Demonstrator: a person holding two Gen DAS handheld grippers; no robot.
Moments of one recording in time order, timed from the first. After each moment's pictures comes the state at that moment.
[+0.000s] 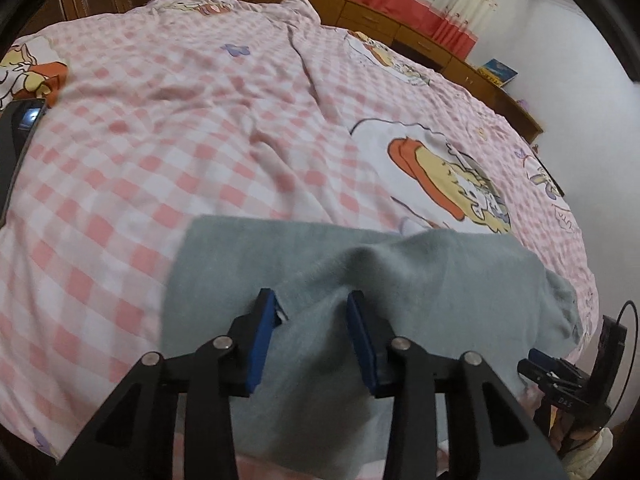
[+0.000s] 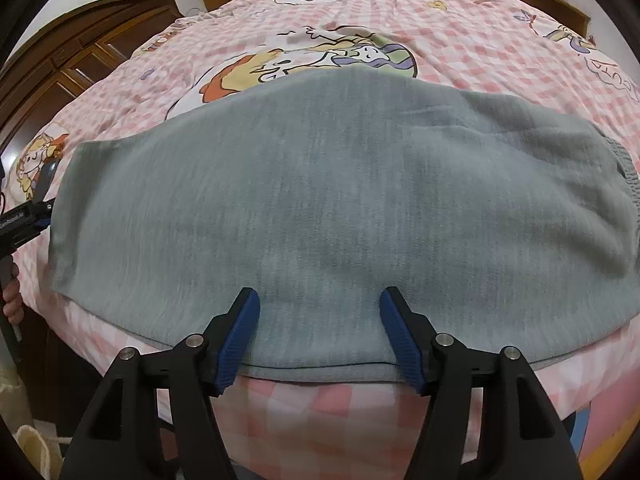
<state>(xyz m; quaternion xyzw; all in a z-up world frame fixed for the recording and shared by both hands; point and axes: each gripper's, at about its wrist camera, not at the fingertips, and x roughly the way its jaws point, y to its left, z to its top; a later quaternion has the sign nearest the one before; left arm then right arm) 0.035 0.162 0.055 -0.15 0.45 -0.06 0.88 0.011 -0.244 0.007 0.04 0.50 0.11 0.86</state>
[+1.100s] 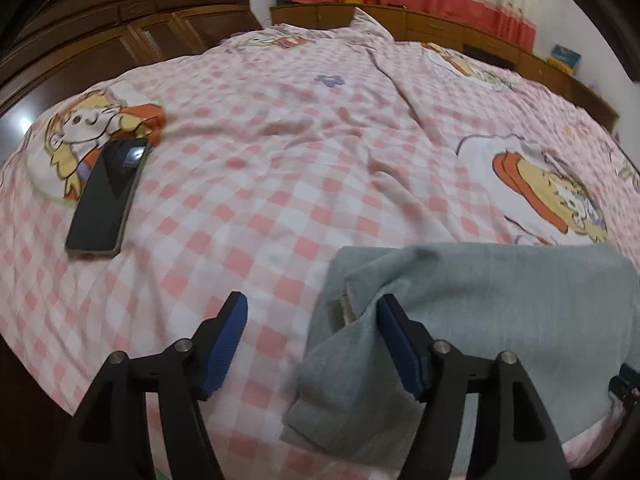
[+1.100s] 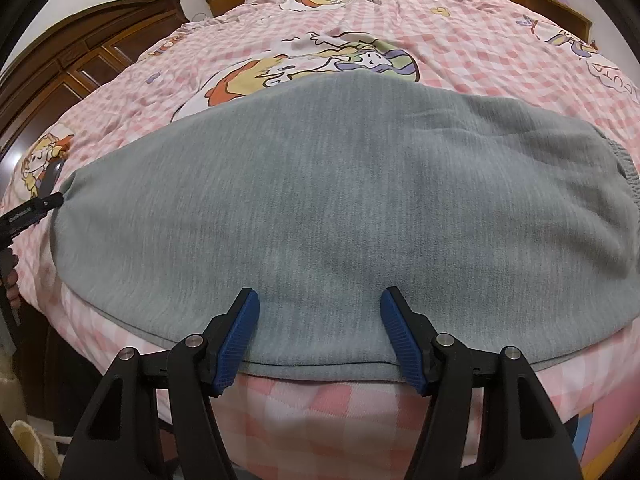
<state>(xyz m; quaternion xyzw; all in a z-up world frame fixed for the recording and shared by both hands) 0.029 0.190 0.062 -0.05 0.43 0.13 0.89 0.007 -0.245 0.007 0.04 0.48 0.12 0.87</state>
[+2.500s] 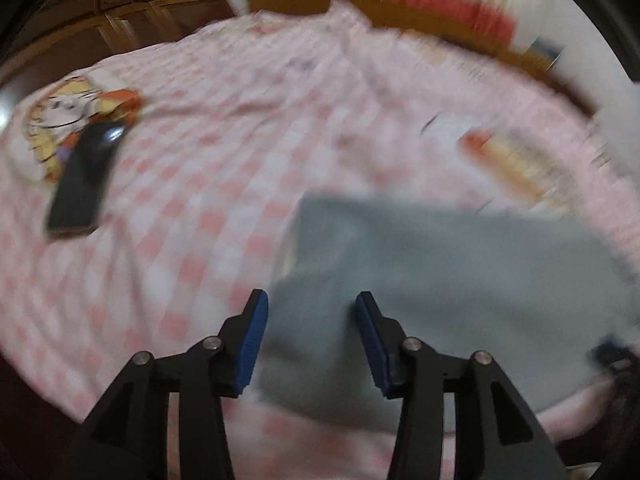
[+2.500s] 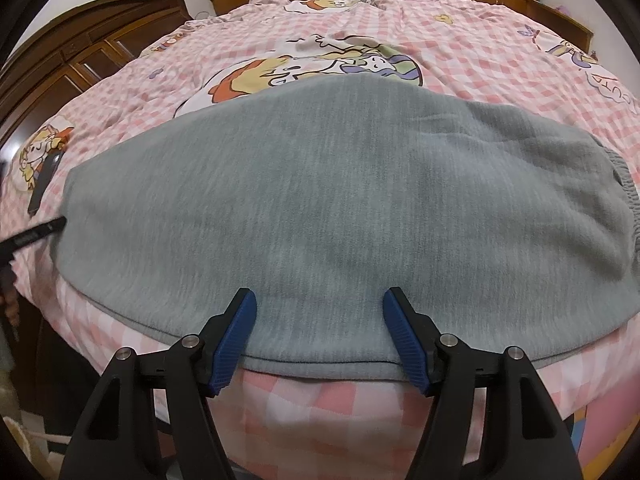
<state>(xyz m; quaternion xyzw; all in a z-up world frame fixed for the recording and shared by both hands) 0.015 0.179 0.045 -0.03 0.46 0.11 0.88 0.003 -0.242 0.009 0.02 0.48 0.11 0.87</state>
